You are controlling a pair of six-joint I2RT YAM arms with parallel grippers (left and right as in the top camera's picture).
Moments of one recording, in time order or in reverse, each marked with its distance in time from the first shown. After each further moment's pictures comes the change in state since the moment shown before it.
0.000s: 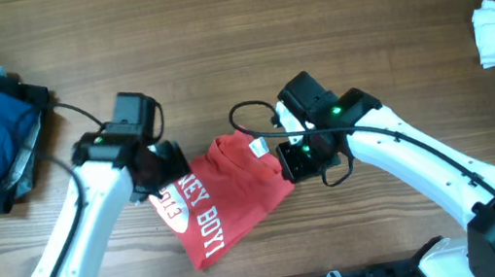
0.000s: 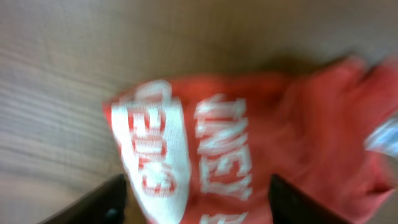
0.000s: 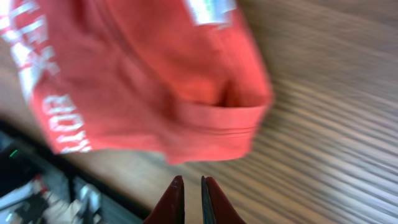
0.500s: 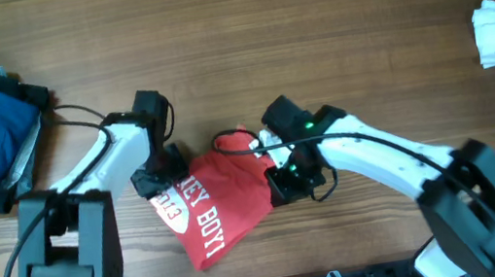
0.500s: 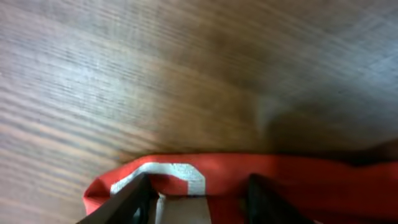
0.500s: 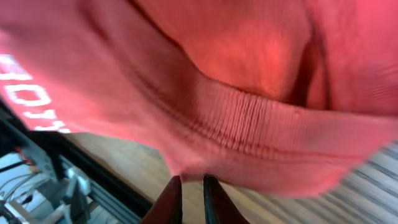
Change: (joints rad) left arm 0.019 0.386 0.003 0.077 -0.051 -0.006; right arm 0.084 0.165 -0.076 0.099 -0.109 -0.030
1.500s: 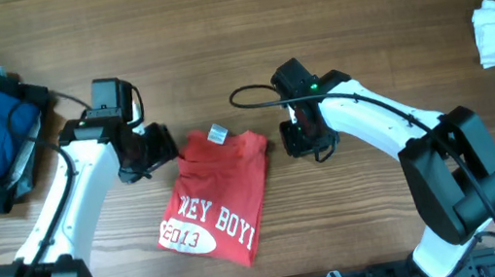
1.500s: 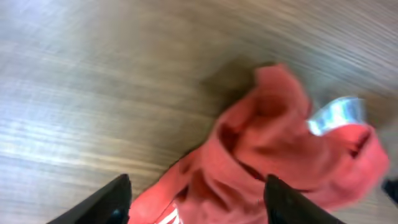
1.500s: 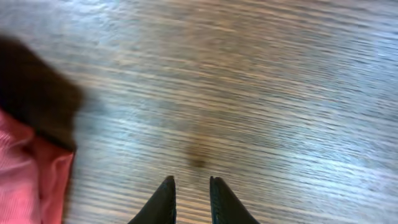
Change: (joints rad) left arm 0.102 -0.233 0.037 0.043 0.182 0.175; right arm -0.163 0.131 0.167 -0.009 0.412 0.084
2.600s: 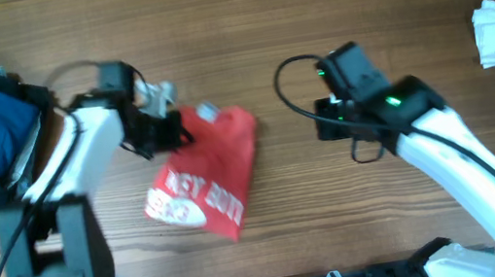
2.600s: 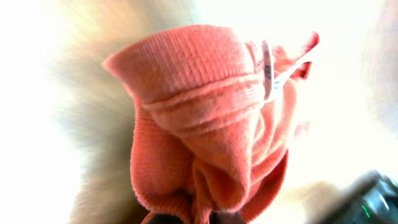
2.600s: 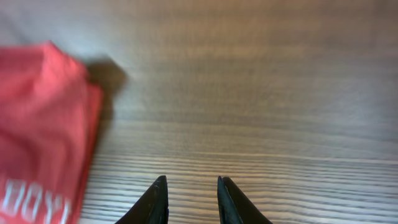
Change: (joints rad) left arm 0.036 0.200 0.153 0.031 0.288 0.371; right arm -0.050 -0.541 0.007 -0.154 0.162 0.076
